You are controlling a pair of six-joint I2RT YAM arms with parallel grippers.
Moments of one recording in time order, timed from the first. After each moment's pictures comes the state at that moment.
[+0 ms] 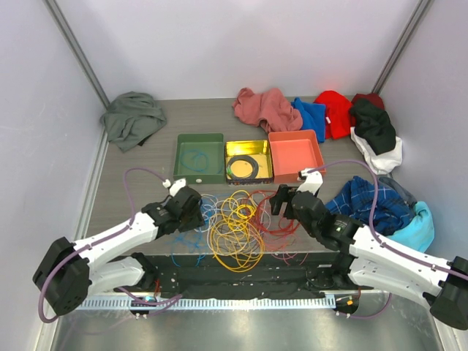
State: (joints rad) left arm -0.73 1.08 0.56 -0.51 -0.22 -0.95; right arm 0.90 0.81 0.50 -0.26 0.52 0.68
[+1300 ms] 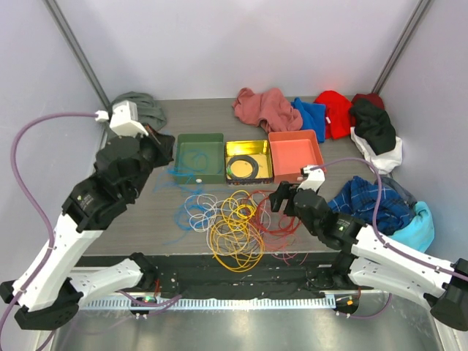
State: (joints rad) left arm -0.73 0.93 1.40 -0.69 -0.54 -0.59; right arm 0.90 0.80 0.54 -0.26 0.53 0.68
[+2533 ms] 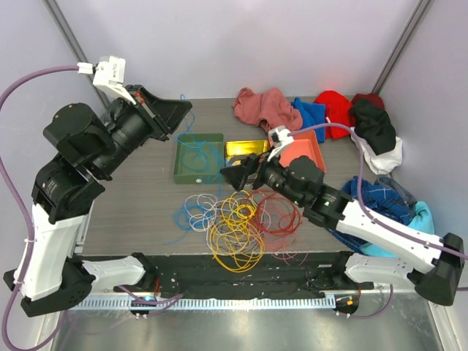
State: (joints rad) left arm -0.73 1.15 1.94 -0.70 -0.10 -0.47; right arm 0.94 1.05 0.94 0.11 0.11 0.53
